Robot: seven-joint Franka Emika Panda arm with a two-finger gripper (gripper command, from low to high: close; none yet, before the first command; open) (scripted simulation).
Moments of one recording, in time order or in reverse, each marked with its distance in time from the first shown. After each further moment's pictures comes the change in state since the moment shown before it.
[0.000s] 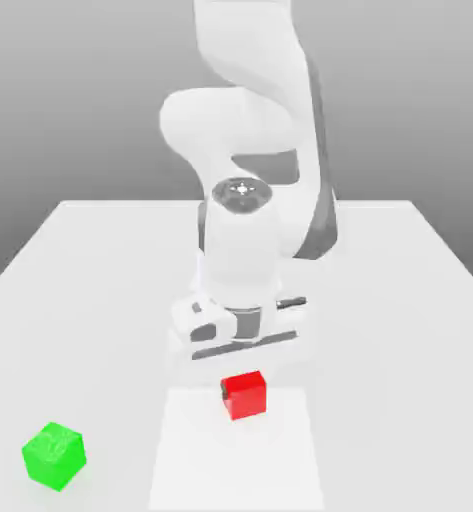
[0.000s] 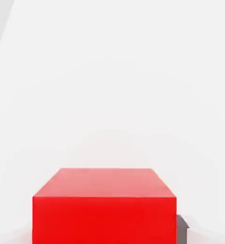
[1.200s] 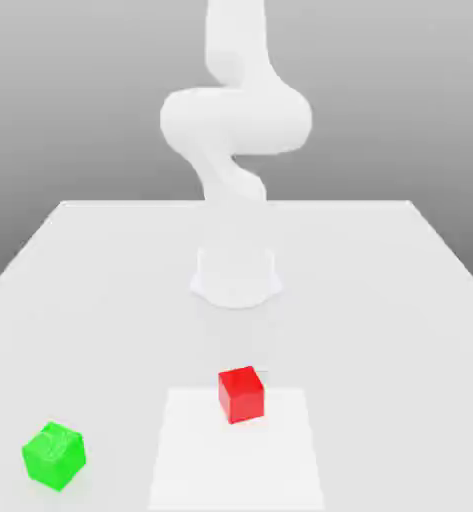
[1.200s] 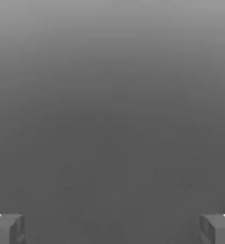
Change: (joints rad) arm -0.047 -0.798 0.025 0.526 -0.013 -0.601 0.306
